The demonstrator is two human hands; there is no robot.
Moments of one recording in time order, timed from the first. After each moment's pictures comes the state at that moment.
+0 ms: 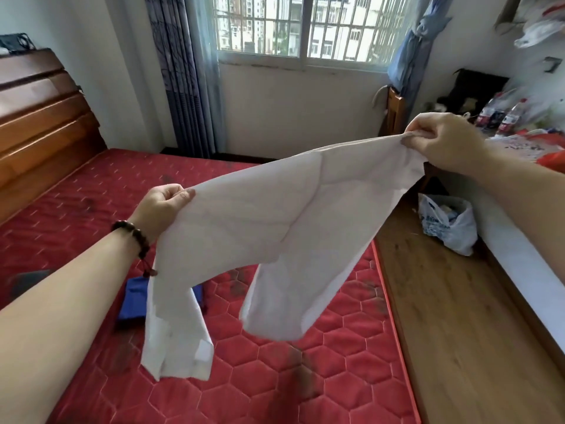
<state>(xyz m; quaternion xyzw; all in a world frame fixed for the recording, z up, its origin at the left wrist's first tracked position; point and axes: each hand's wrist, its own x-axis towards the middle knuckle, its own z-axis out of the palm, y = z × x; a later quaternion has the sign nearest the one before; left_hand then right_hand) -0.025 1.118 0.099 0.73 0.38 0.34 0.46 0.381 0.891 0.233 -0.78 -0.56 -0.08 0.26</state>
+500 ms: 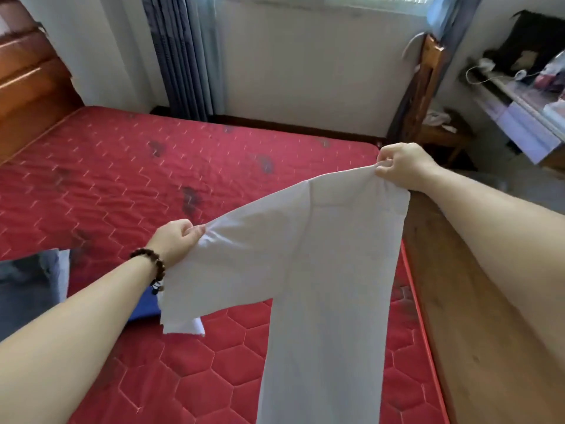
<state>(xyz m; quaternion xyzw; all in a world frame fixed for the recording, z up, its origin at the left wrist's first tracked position) 0.024 1.234 -0.083 0.79 0.51 0.15 0.31 0.433 1.084 0.049 -0.86 -0.48 0.06 0.13</state>
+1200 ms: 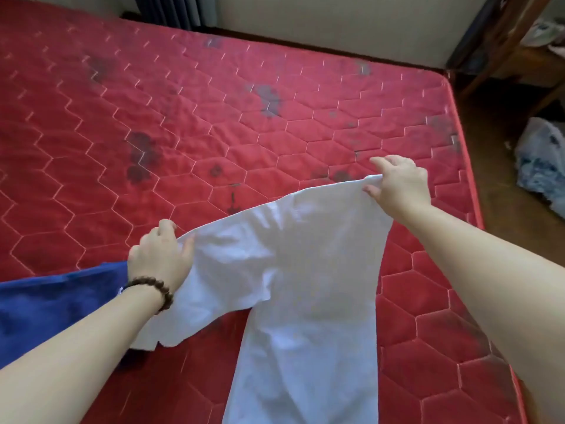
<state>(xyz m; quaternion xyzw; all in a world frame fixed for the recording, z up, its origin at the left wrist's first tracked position) 0.162 1.358 -0.356 0.77 0.63 0.06 0.09 0.549 1.272 -0.300 -0.87 -0.49 0.03 0.02</state>
